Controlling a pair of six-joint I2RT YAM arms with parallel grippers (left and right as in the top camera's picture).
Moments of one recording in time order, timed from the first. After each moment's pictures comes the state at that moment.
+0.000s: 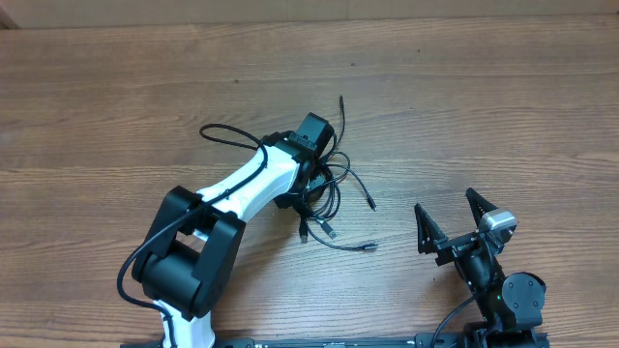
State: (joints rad) left arm -0.55 1.95 1.26 -0.76 -0.09 -1.08; right arm 0.08 0.01 0.02 -0.01 -0.25 0.17
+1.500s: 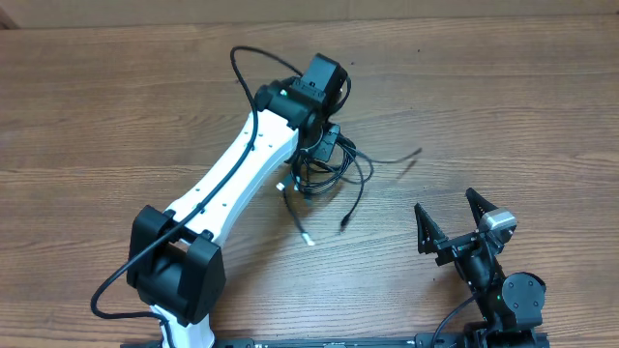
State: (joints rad) left arm -0.55 1.91 1.72 -1.07 -0.06 -0.12; right arm 0.08 0.01 0.02 -0.01 -0.25 0.17
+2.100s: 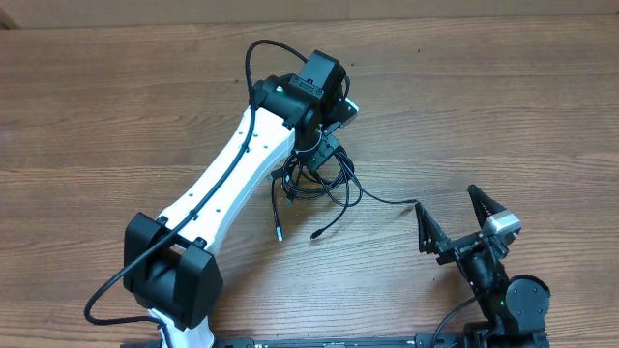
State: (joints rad) left arm -0.55 1.89 1.75 -1.16 0.01 0.27; right arm 0.08 0.01 0.02 0.10 -0.28 0.17
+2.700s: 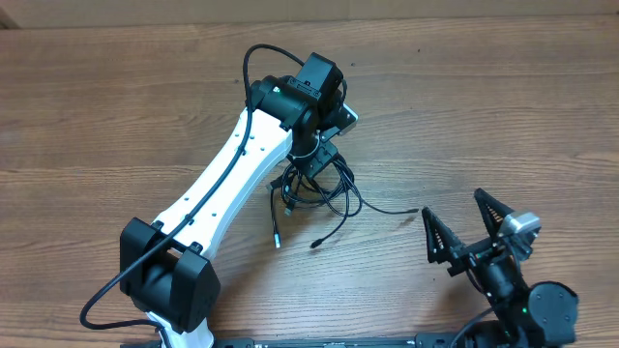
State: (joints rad) left arm -0.55 1.87 1.75 -1.23 0.07 0.27; right arm 0.08 0.06 0.32 -0.27 -0.31 0.25
